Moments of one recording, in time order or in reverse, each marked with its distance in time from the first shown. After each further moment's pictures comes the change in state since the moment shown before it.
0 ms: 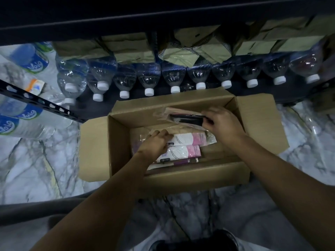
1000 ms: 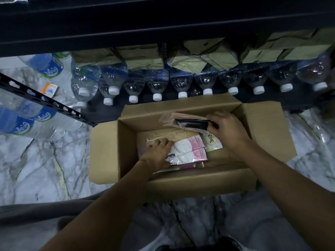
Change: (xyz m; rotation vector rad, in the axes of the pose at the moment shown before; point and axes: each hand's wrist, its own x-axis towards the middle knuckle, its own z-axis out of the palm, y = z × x) left_hand -0.021 -0.005 0.010 0.040 -0.082 -0.071; right_hand 0.005 -0.003 0.003 0.014 -0.007 0.010
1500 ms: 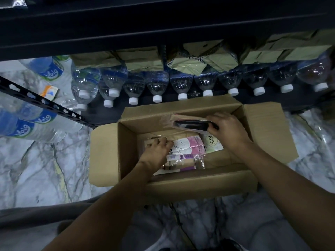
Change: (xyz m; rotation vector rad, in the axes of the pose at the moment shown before) left_hand -0.003 0.002 -0.011 0.109 0.082 -0.038; right_hand 0.001 0.000 0.001 -0.004 0.031 -0.019
